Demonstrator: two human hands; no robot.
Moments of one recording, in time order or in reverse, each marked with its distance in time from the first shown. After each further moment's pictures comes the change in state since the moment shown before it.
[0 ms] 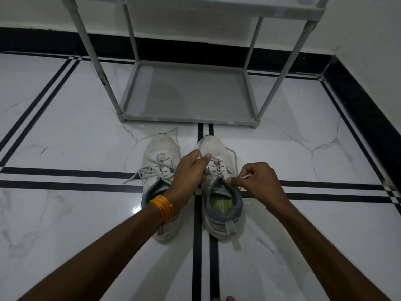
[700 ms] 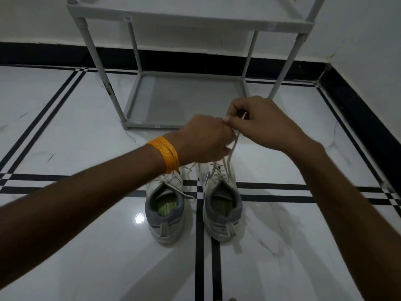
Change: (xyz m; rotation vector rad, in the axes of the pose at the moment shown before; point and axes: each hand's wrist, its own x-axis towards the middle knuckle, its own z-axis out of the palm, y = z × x) left_hand 0.010 0.128 -0.014 1.374 -0.306 0.890; right_hand 0.015 -0.128 -0.069 -0.335 -0.001 -0.552
